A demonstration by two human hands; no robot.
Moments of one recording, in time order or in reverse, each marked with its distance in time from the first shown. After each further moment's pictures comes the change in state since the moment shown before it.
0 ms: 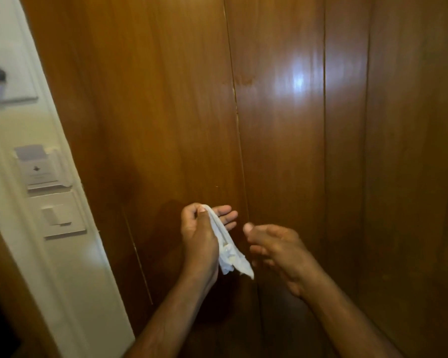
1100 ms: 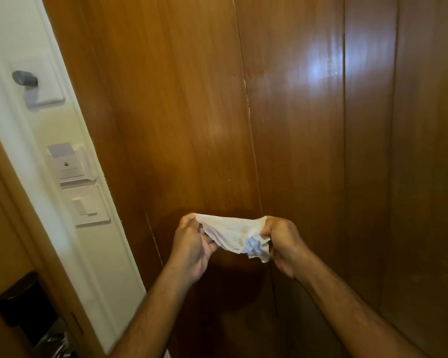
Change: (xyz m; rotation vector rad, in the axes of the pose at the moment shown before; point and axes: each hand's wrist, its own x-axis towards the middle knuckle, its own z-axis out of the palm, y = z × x) left_hand 0.016 0.001 -0.041 -0.123 0.120 -0.411; right_hand 0.037 0.008 0.009 0.144 -0.118 0.148
